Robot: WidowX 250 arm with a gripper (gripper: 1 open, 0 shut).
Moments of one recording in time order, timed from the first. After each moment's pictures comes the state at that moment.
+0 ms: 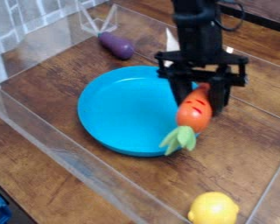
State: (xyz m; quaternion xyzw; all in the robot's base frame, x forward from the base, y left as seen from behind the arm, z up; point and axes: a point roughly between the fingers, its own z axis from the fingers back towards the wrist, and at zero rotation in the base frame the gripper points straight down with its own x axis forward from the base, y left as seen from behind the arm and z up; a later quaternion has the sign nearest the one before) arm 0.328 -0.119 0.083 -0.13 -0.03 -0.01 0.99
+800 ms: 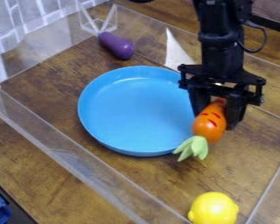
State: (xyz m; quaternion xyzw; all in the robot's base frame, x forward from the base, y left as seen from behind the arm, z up) arm 0.345 -0.129 0.065 -0.12 -0.01 -0.06 0.99
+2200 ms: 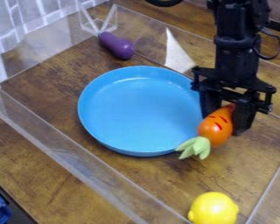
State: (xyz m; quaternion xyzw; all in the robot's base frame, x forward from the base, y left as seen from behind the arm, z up) arm 0.345 -0.140 0.063 -0.11 0.02 -0.12 0.99
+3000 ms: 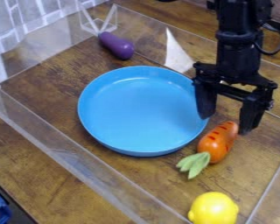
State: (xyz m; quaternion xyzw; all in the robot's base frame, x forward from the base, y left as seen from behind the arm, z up) arm 0.348 -0.139 0.071 -0.11 0.02 -0.14 0.98
